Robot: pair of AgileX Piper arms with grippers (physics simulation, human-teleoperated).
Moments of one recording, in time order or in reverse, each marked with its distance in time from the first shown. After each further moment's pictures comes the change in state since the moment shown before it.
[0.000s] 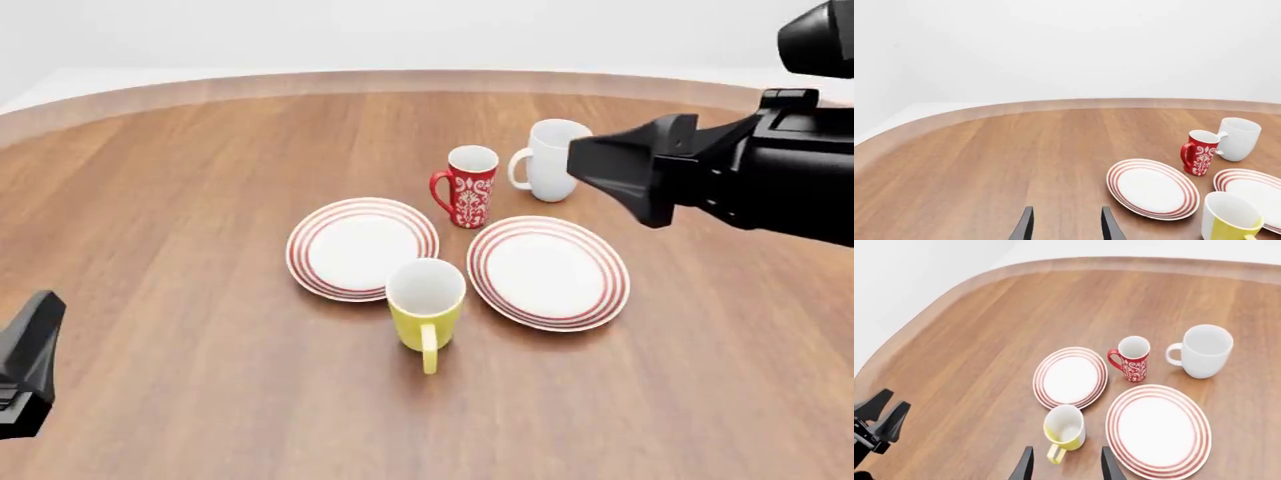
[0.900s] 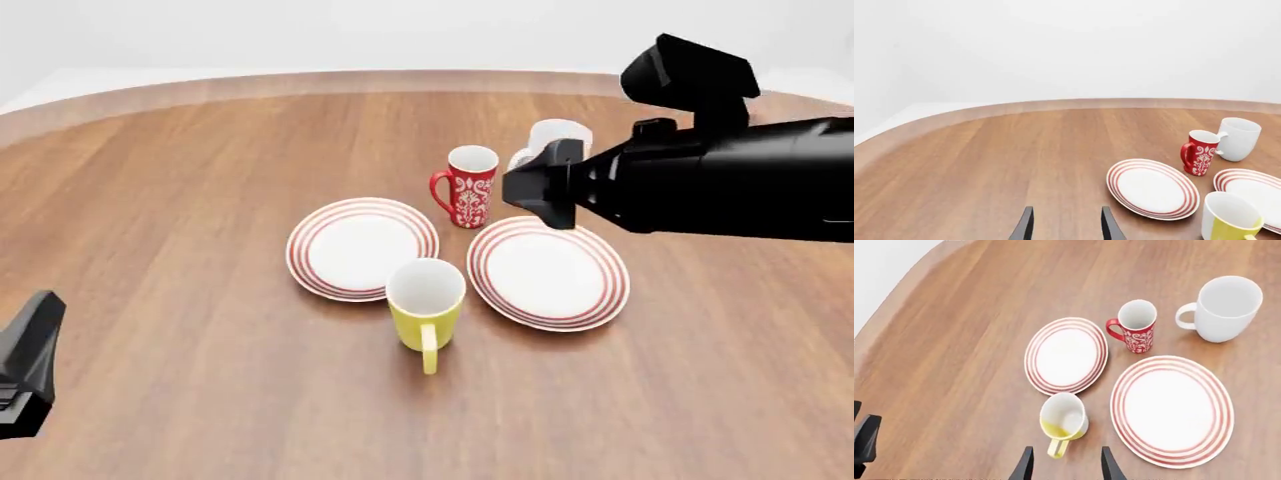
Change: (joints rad) left arm 0.000 0.000 0.000 0.000 0.000; right arm 0.008 0.249 -0.065 0.008 0.106
